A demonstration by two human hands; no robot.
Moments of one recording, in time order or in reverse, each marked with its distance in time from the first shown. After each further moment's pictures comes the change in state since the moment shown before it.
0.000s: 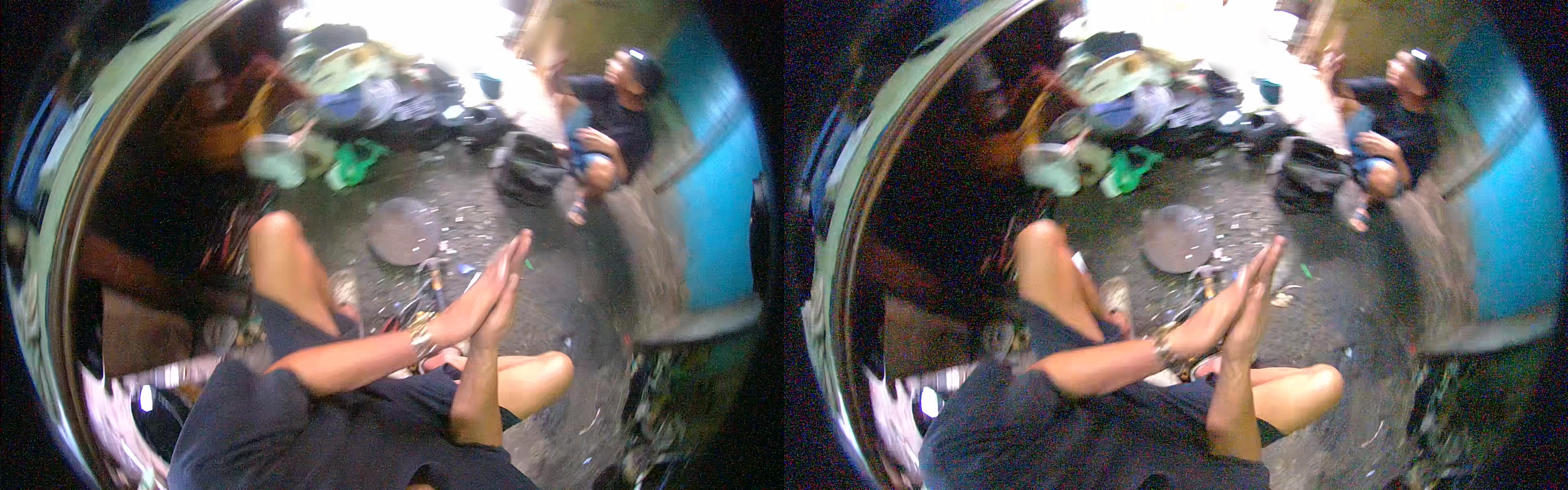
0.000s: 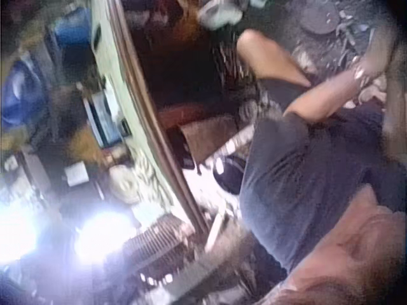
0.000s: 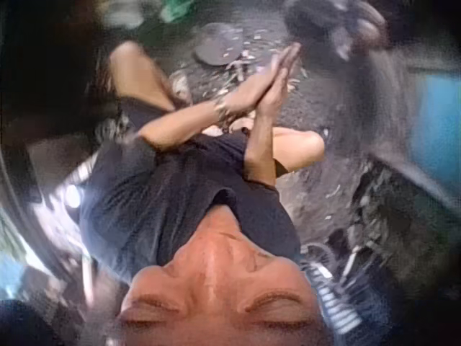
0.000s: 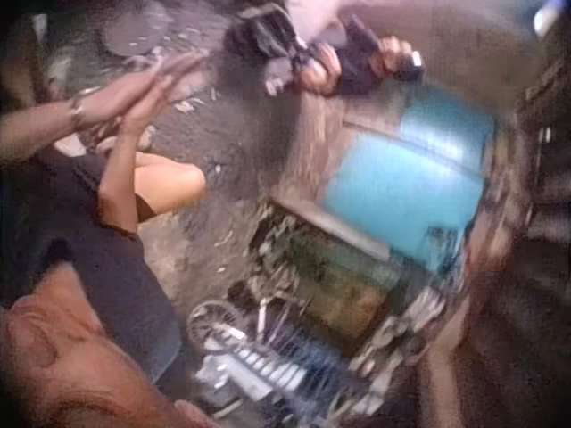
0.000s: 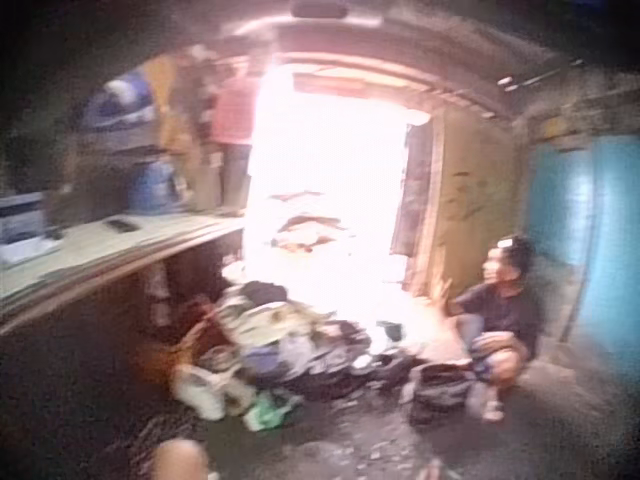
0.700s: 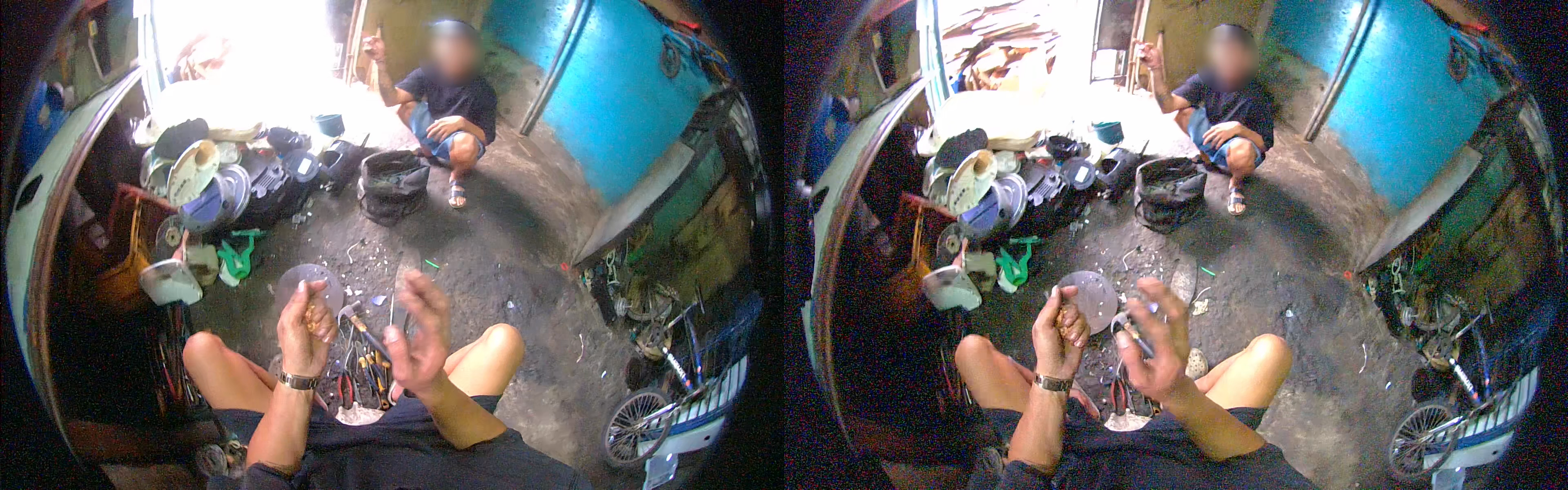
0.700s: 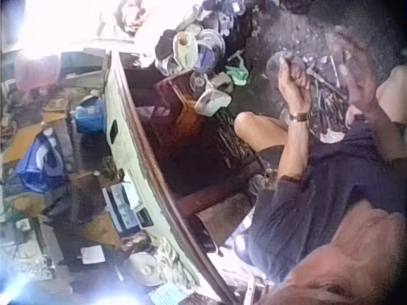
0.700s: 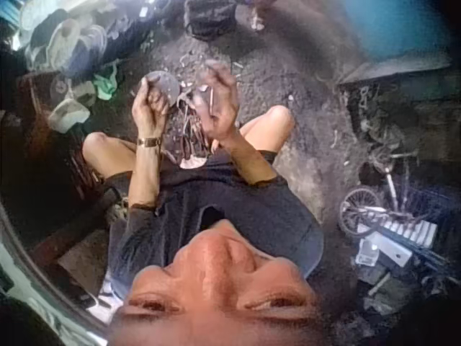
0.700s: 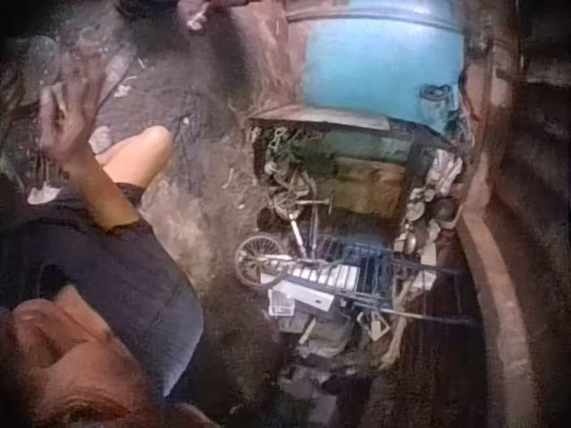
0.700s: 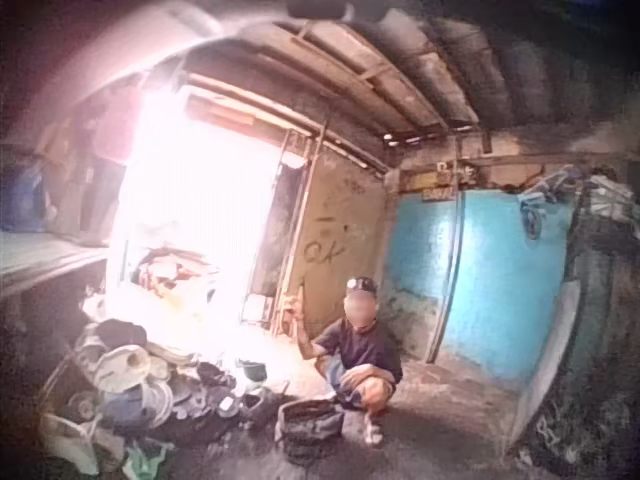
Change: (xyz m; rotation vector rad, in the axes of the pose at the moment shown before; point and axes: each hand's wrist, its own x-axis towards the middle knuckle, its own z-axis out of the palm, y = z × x) left_hand 0.003 0.037 -0.095 -0.770 0.326 -0.261; right_hand 0.031 0.109 0.050 2.535 0.725 0.060
